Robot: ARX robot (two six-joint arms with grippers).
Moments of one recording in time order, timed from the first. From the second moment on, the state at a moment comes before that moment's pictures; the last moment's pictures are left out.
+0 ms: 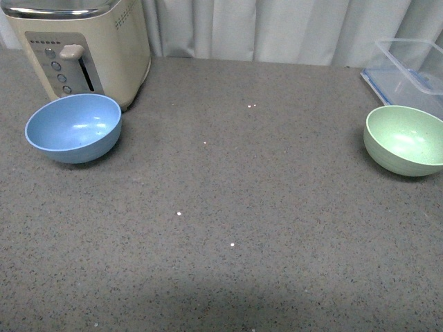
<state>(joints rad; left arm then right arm) 0.00 0.00 0.02 0.00 0.00 0.00 0.00 0.00 0.01 0.00 0.00 0.00</state>
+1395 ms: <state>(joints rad) -0.13 1.15 0.29 0.46 -0.31 -0.33 0.10 0.32 0.04 0.09 0.33 -0.05</state>
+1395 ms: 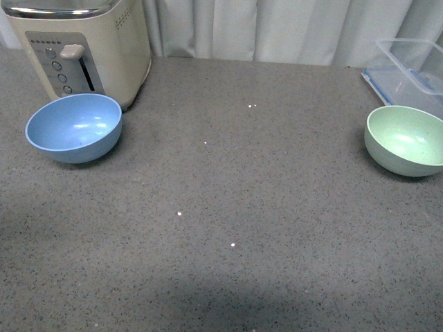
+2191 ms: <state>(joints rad) -0.12 1.91 0.81 0.34 -0.24 -0.45 0.10 0.32 0.04 0.09 0.33 -0.05</state>
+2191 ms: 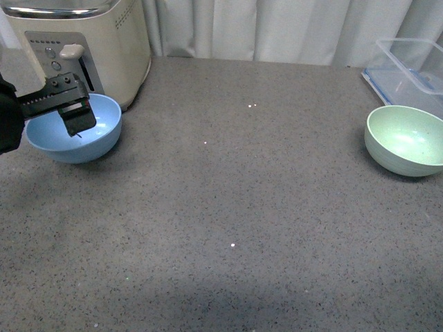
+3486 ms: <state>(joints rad) -0.17 2.06 1.03 0.21 -0.17 -0.53 0.10 0.32 0.04 0.09 0.33 -0.05</state>
